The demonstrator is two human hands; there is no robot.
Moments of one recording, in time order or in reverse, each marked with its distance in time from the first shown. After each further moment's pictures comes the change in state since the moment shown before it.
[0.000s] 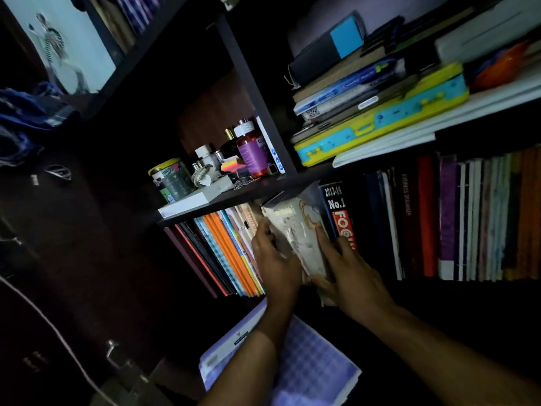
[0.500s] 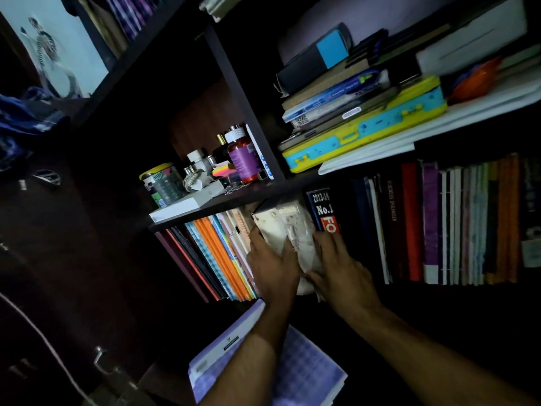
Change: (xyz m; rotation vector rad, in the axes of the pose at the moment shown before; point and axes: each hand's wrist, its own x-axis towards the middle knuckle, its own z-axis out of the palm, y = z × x) left_hand -0.009 0.029 0.000 0.078 0.019 -0.076; right_hand 0.003 0.001 -0.002 0.076 0.171 0.014
